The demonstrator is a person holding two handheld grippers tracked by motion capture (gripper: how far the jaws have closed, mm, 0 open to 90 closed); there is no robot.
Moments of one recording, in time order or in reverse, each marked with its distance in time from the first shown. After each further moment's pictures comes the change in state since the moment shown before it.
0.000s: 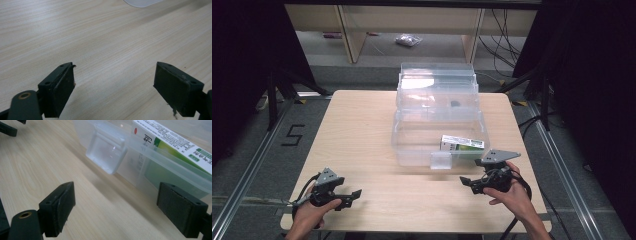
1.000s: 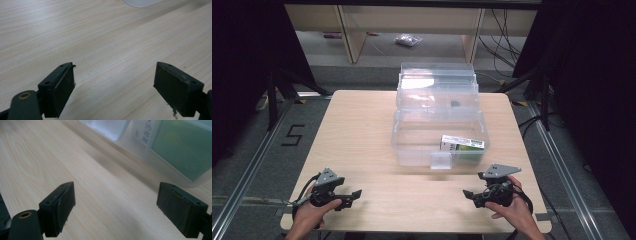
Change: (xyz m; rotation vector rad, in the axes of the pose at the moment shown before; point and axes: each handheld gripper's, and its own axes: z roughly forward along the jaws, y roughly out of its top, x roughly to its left) left arm 0.002 0.001 -0.002 0.033 0.003 0.037; right arm 0.010 -0.039 0.004 0.054 -0.019 0.024
